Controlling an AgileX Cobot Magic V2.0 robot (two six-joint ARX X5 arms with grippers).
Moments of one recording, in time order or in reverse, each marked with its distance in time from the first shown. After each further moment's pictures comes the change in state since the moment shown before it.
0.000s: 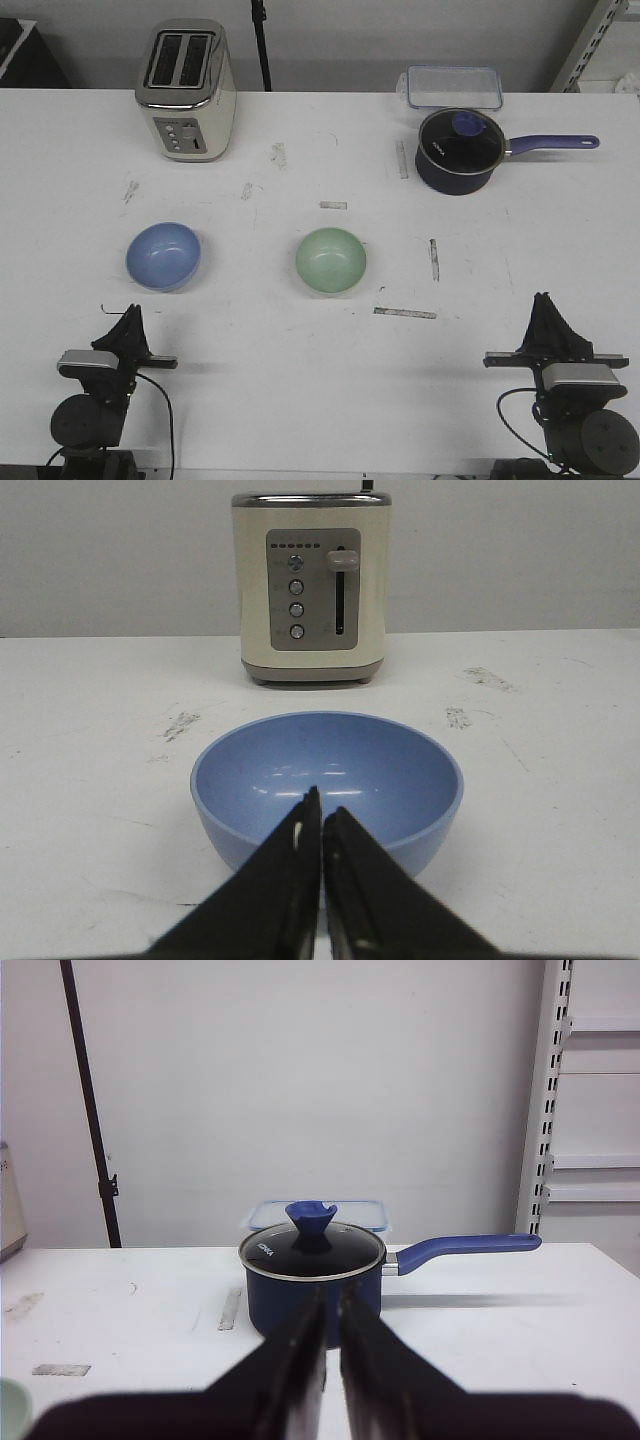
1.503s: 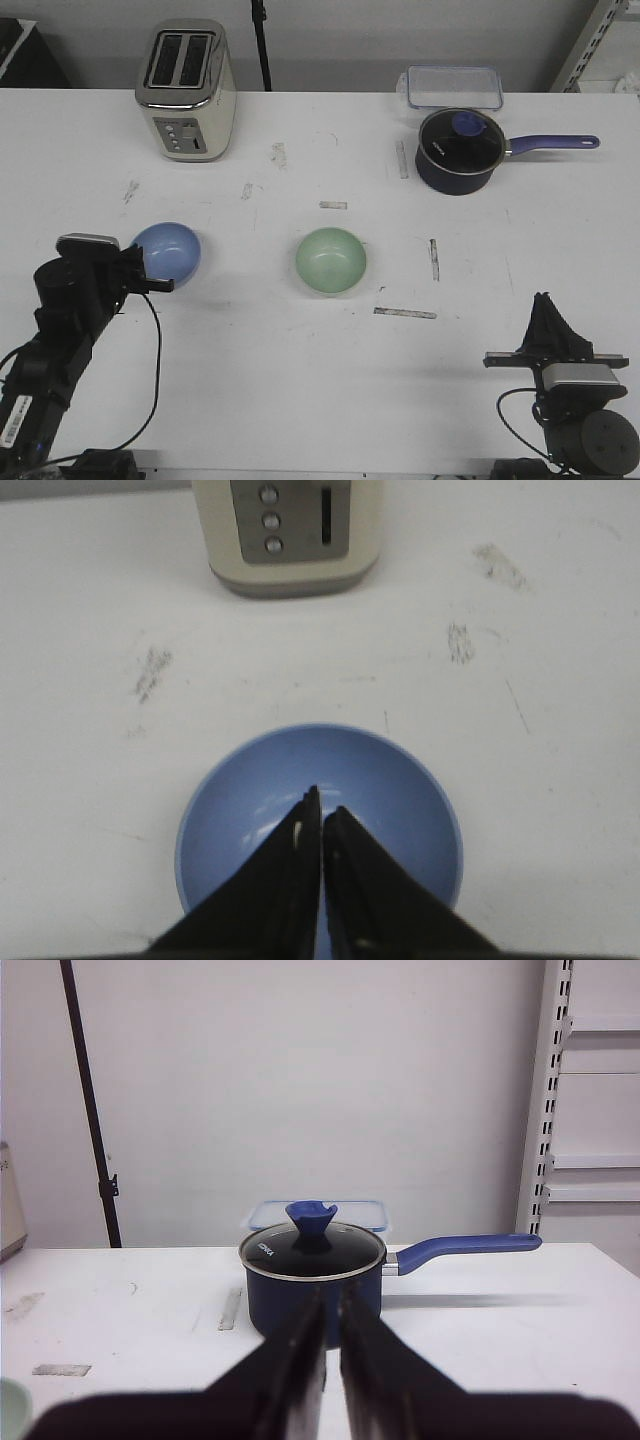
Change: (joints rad) left arm 0.000 0.917 0.825 -0.428 0.029 0.052; right arm 0.000 0.000 0.000 0.000 0.000 0.000
